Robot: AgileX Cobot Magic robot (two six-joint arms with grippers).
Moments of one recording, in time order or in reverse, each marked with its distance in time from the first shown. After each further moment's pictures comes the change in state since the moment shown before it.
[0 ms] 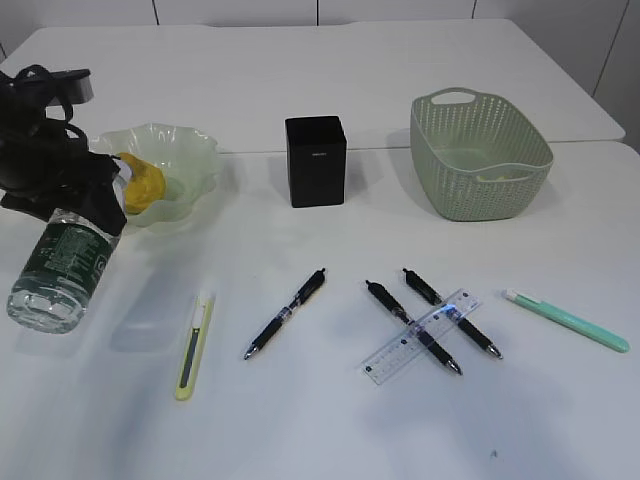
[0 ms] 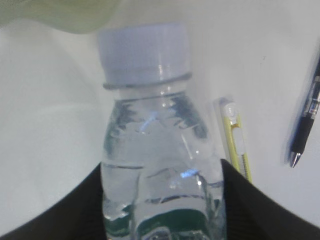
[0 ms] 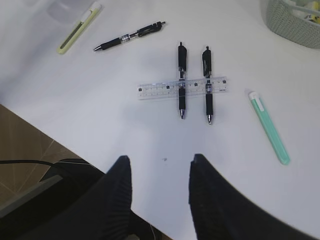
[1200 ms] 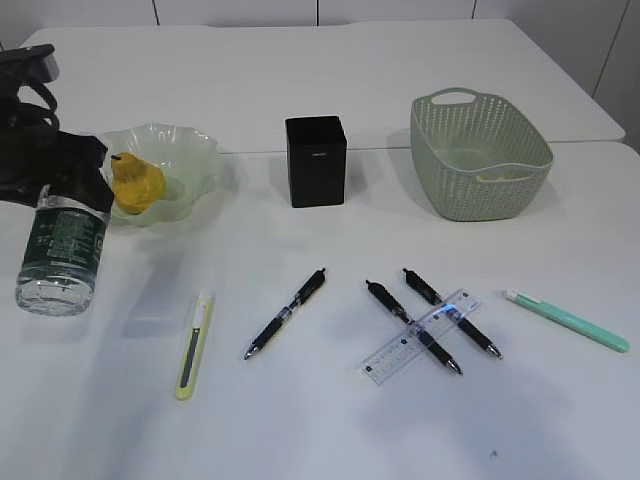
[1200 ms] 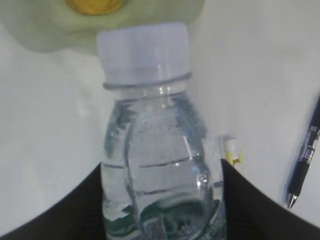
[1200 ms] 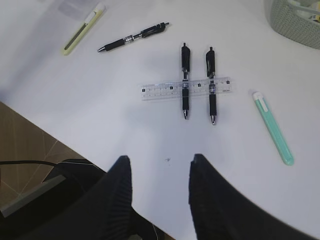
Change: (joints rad) left arm 0.000 -0.132 0.139 0.011 -0.211 -0.093; right arm 0.000 0.000 0.000 0.011 0.000 0.000
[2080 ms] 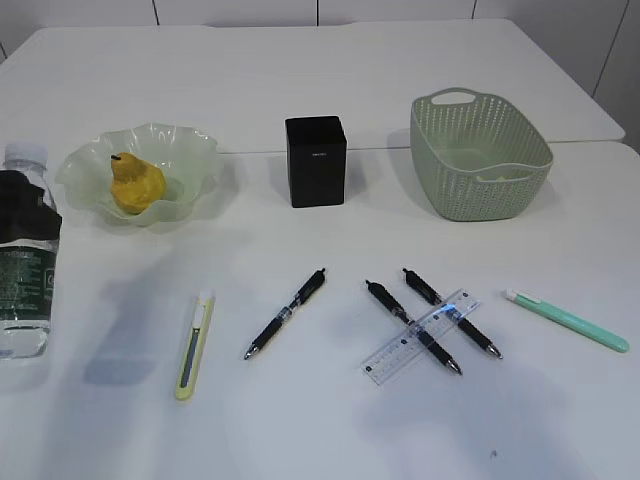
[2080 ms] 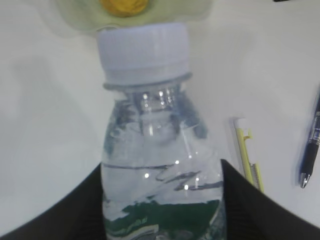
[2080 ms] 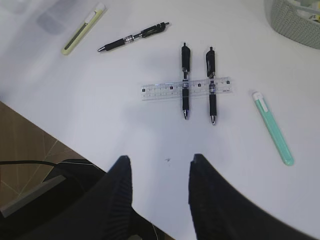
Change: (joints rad) left arm 0.000 -0.324 0.388 0.021 -0.270 0.006; right arm 0.000 0.000 0.000 0.000 0.000 0.000
